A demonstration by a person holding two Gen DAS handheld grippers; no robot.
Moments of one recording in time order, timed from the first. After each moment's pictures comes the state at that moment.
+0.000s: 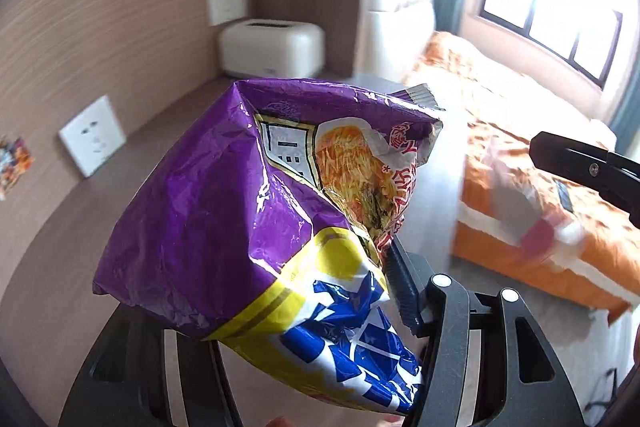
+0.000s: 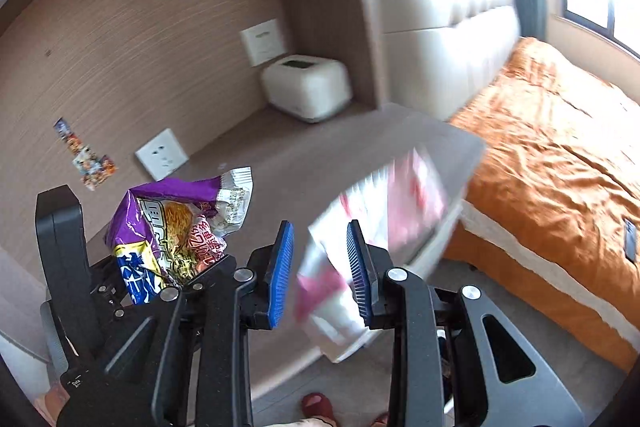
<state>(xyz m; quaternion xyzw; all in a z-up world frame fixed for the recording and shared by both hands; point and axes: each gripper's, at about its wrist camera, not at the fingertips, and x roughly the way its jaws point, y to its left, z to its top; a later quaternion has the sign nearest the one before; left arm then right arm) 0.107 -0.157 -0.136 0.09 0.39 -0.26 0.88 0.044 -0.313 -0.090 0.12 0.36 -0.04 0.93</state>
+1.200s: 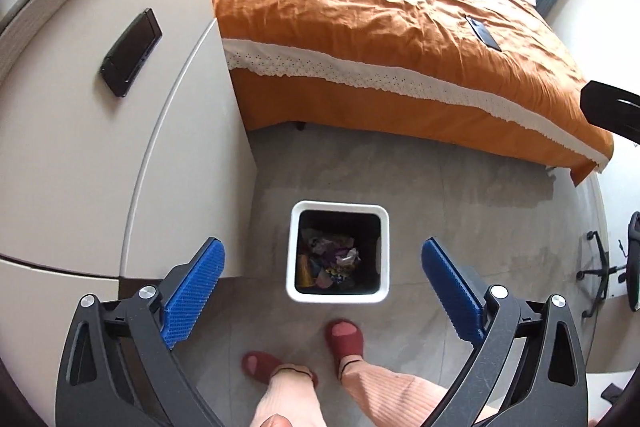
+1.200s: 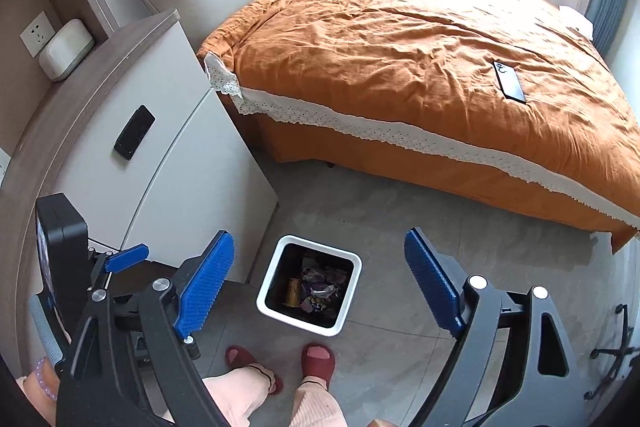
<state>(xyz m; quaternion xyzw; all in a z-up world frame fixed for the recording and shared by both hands) 0.032 -0.359 -0.316 0.21 0.51 -0.41 0.73 -0.093 -0.492 -0.237 0.20 0.45 -0.26 0.83</state>
